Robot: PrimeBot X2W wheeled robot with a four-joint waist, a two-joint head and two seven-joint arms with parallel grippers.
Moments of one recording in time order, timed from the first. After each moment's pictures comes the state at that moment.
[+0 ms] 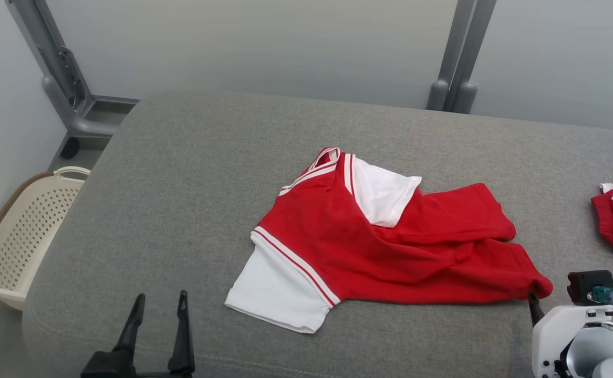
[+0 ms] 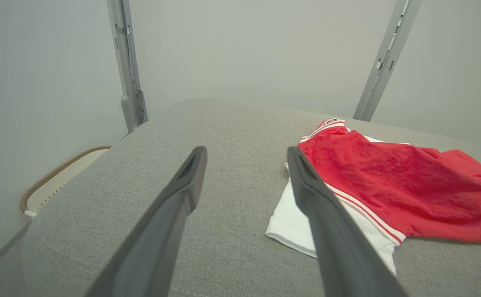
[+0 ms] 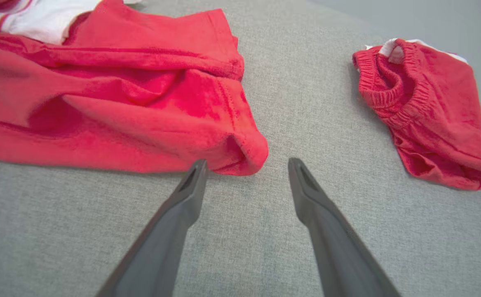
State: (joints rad) left arm 0.14 0.08 -0.15 0.11 -0.24 -0.01 -0.26; right arm -0.02 -0.12 -0.18 0.26 -0.07 0.13 0.29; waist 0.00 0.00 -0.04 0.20
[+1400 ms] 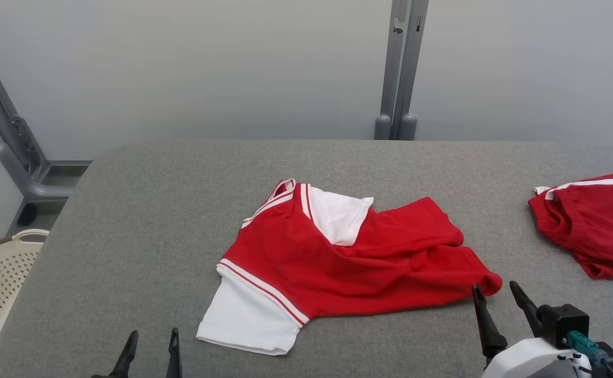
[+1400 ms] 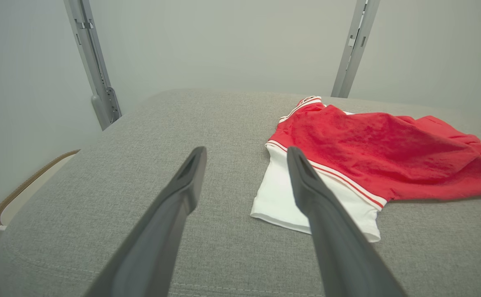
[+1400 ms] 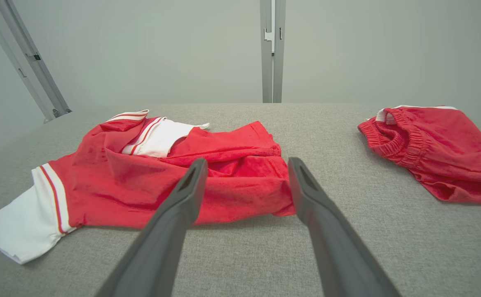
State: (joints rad) left arm 0.19 0.14 -0.15 0.20 -0.26 0.00 -0.26; right arm 0.06 -0.05 -0.02 0.25 0.12 0.13 -0.17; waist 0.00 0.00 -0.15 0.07
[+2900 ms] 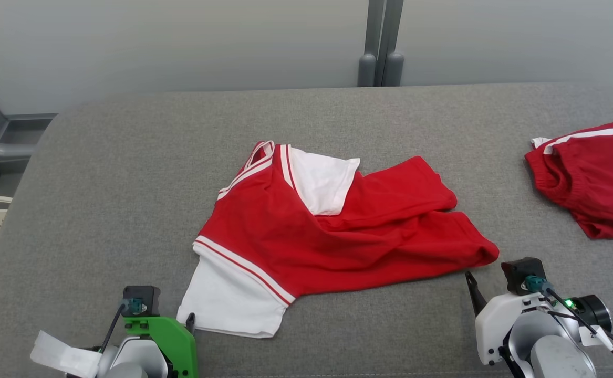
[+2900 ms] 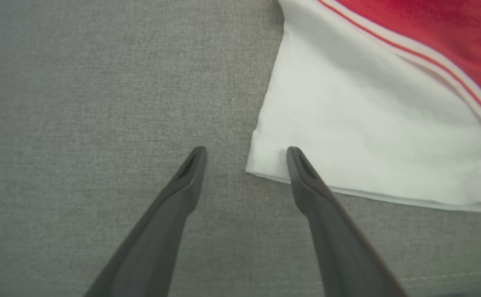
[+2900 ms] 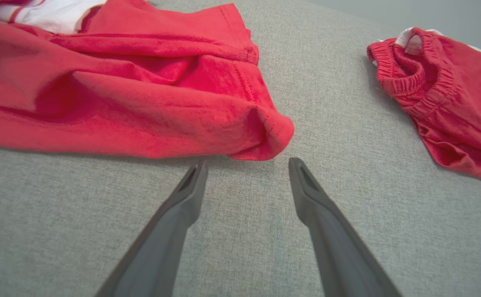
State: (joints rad) left arm -0.25 0.14 -0.24 0.72 -0.31 -0.04 0.16; right arm -0.16 -0.07 -0.03 0.47 -0.12 0.13 0.05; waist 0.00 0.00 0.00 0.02
